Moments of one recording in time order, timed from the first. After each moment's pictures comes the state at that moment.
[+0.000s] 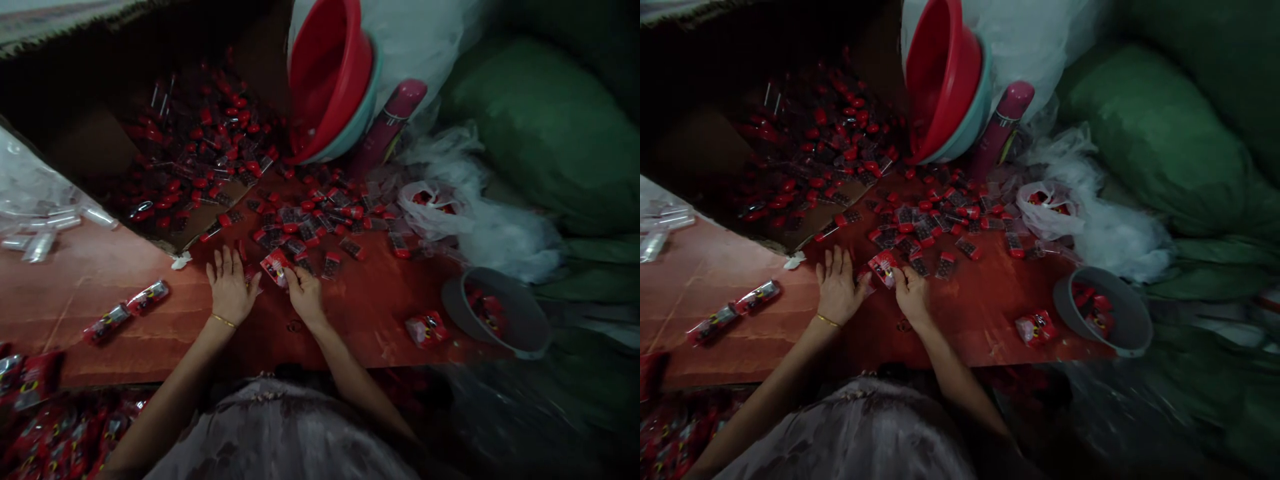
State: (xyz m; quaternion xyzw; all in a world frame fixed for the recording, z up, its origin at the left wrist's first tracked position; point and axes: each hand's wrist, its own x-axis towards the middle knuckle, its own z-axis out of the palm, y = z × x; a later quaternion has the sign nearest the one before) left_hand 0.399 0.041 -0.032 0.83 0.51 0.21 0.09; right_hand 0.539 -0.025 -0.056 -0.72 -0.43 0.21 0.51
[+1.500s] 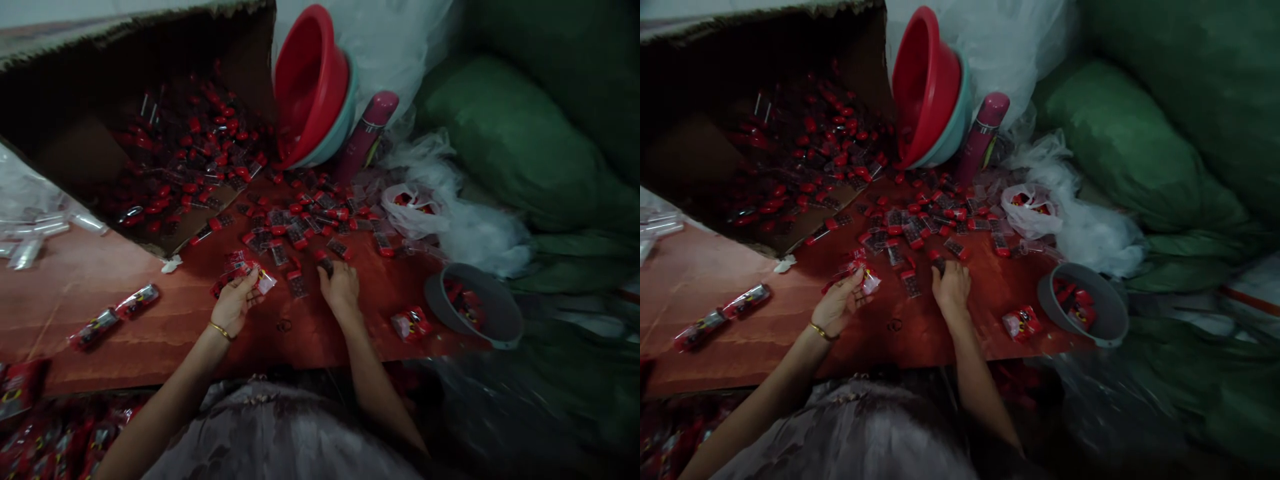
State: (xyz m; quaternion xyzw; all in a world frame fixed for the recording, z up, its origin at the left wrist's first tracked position) left_hand 0.425 0.017 -0.003 0.25 0.49 0.31 0.78; right_hand 0.622 -0.062 -0.044 -0.89 -0.39 0.03 0.22
